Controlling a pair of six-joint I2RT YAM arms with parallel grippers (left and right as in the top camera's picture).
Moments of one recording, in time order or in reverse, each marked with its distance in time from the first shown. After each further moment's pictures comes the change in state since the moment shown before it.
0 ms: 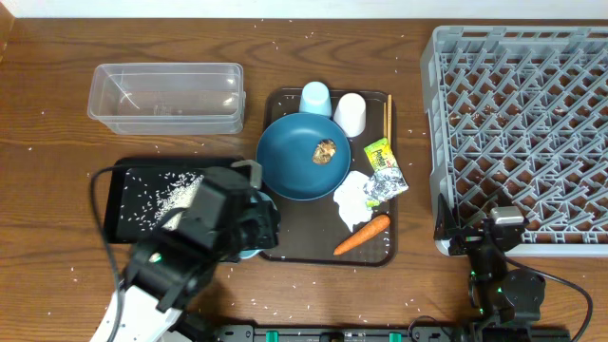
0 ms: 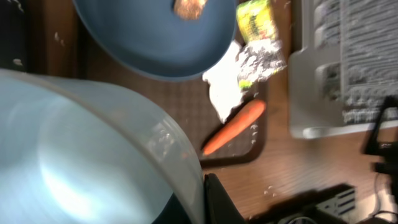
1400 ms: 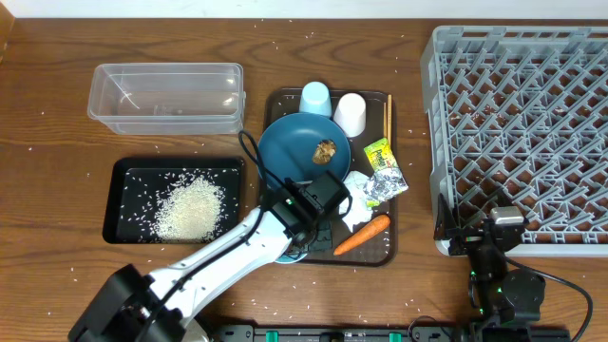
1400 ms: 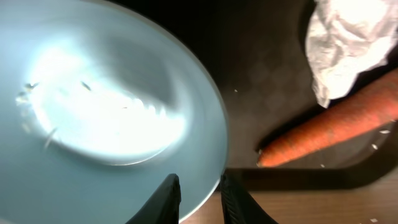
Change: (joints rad) left arm -0.280 0.582 0.028 0.088 -0.145 -0.215; right arm 0.000 0.000 0.000 0.000 0.000 0.000
